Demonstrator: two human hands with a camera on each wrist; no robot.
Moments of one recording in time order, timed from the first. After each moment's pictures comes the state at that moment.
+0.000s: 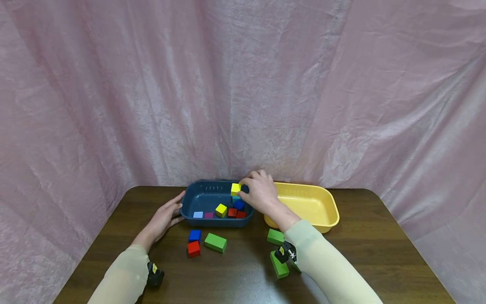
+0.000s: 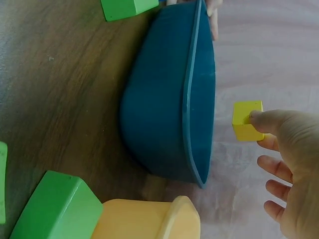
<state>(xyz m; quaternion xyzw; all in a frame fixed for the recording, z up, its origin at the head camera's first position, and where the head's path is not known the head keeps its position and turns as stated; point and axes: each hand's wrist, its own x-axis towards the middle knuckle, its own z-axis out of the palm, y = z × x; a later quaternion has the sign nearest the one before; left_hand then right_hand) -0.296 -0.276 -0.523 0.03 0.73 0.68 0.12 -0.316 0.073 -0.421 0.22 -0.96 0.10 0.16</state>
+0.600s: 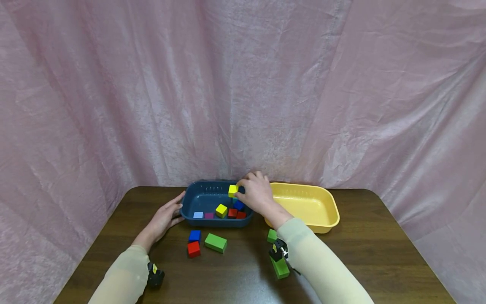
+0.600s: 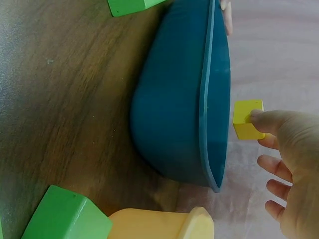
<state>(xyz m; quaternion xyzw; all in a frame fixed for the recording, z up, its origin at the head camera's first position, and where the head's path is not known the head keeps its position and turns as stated) -0.296 -0.273 -0.520 0.02 0.73 0.68 0.11 -0.327 0.060 -0.433 0.20 -0.97 0.07 0.15</state>
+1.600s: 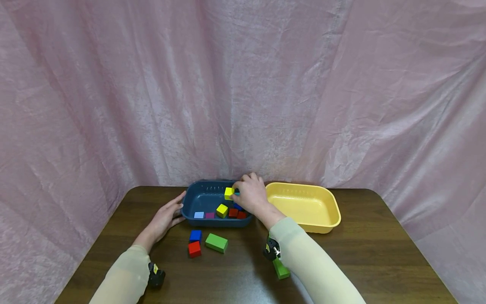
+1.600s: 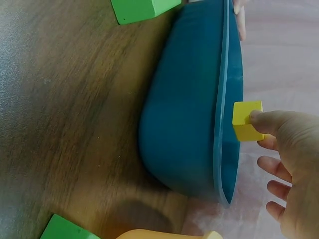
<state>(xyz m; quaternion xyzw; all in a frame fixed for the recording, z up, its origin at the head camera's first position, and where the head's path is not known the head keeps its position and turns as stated) -0.293 -0.273 -0.520 0.02 0.73 0.68 0.12 -0.332 0.045 -0.446 0.22 -0.96 0.05 0.14</state>
